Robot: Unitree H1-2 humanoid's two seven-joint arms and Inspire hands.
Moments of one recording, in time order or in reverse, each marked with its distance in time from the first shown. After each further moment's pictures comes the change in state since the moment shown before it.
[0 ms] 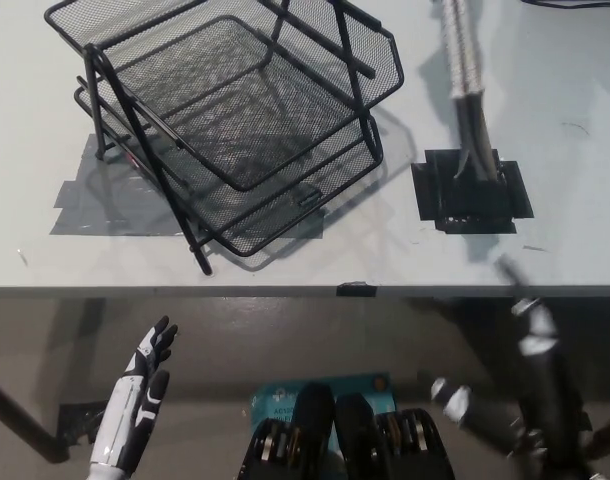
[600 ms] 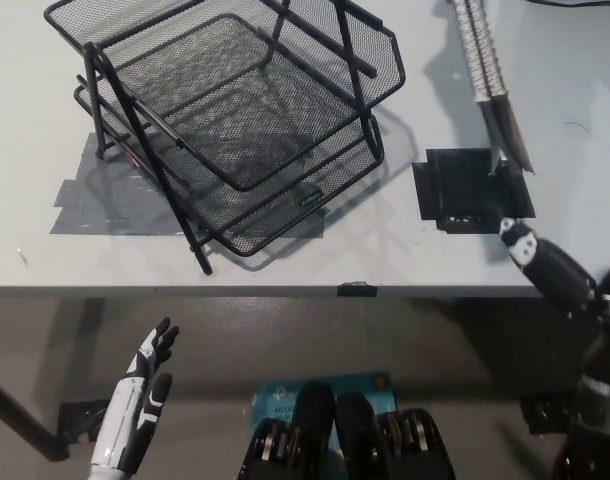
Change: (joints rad) left_arm 0.002 -0.002 0.002 -0.001 0.018 -0.009 0.000; right_arm -0.329 0.058 -0.155 -0.048 -0.087 0.107 -0.019
